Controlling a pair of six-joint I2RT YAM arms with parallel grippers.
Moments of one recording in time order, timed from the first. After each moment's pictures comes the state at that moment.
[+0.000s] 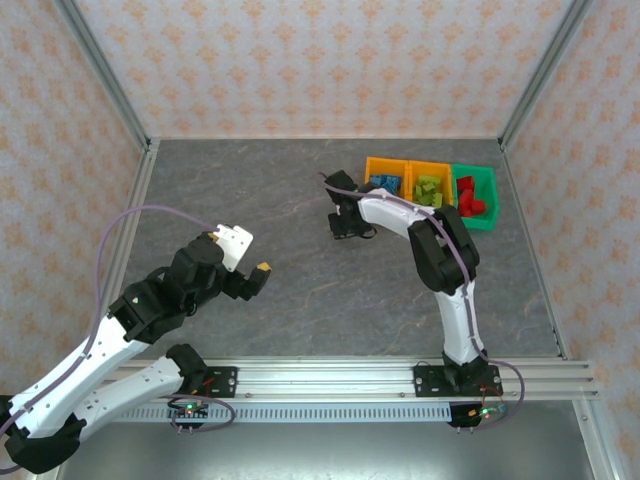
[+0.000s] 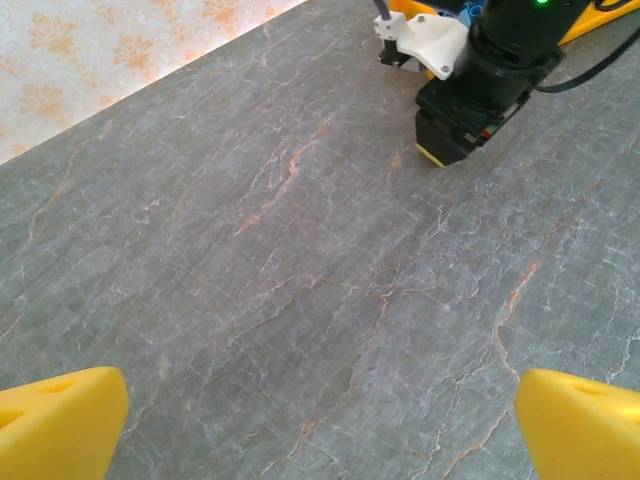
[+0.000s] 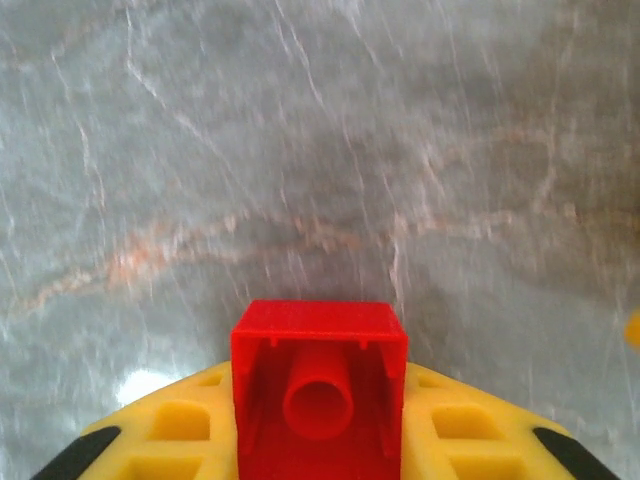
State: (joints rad) left arm -0.71 0.71 0.89 -0.80 -0.31 0.00; right arm 0.58 2.10 1.55 -0.72 0.06 0.32
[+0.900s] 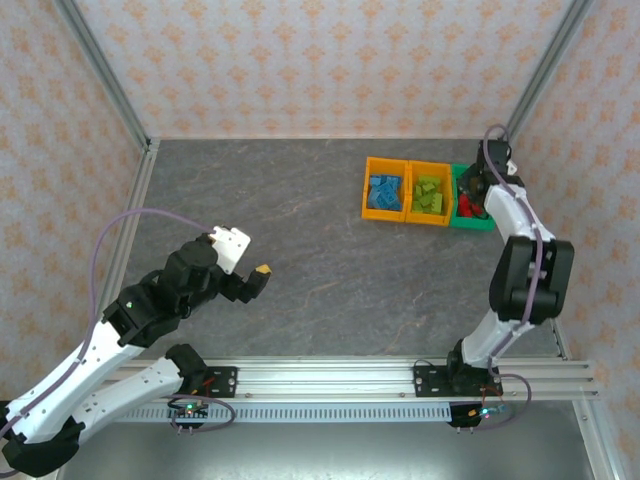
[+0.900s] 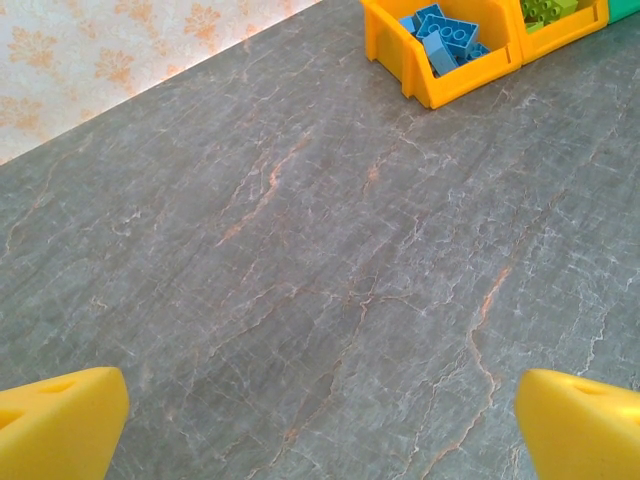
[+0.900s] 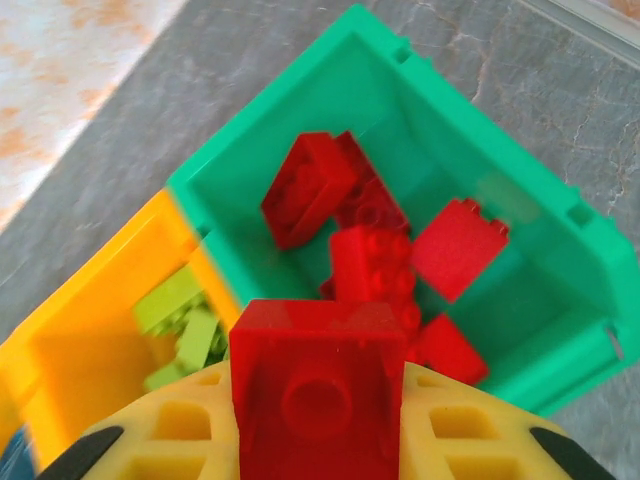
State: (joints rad) left arm -0.71 0.68 0.89 -0.80 -0.26 0.00; right arm -0.15 1.74 1.34 -0.48 0.10 0.69
